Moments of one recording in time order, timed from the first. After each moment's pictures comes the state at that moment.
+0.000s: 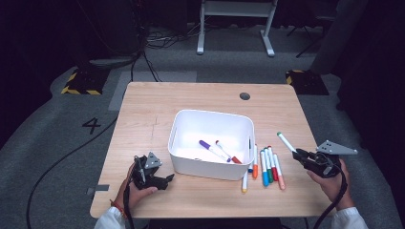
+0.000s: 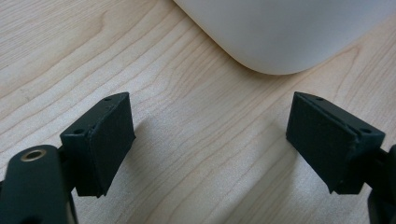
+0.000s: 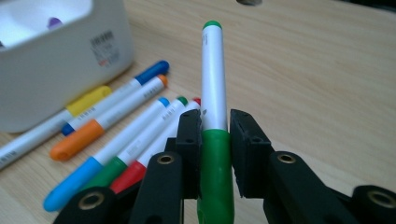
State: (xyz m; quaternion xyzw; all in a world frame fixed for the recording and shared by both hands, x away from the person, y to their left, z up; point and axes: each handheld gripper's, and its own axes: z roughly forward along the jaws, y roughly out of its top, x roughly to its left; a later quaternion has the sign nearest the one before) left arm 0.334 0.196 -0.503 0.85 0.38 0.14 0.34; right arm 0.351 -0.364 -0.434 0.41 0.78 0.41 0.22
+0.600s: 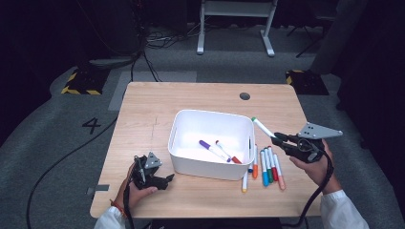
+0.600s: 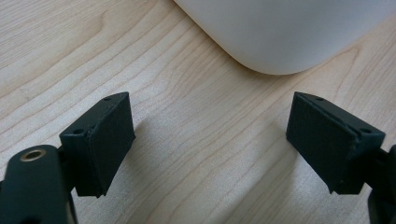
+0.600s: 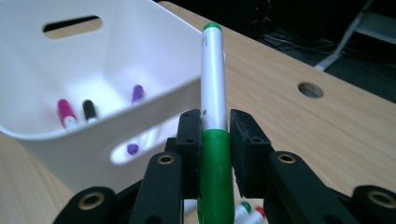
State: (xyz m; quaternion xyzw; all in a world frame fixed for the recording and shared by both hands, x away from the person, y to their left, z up) left arm 0.334 0.196 -0.503 0.85 0.38 0.14 0.34; right arm 0.366 -0.290 -0.368 0.30 0.80 0.47 0.21
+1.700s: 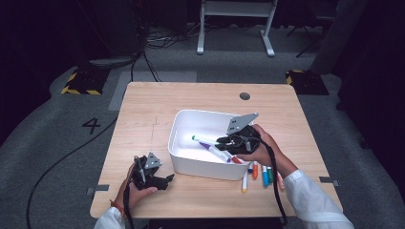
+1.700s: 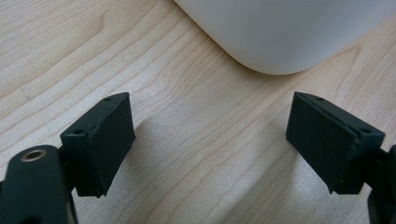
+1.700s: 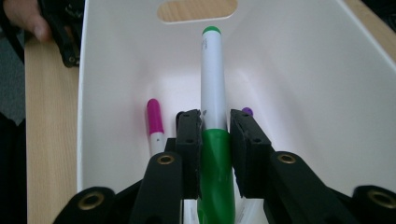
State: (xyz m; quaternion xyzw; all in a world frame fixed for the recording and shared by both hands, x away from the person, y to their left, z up) left arm 0.334 0.195 -0.503 0.85 0.38 0.14 0.34; right arm 0.399 -0.129 -0.361 0.12 0.92 0.36 0.10
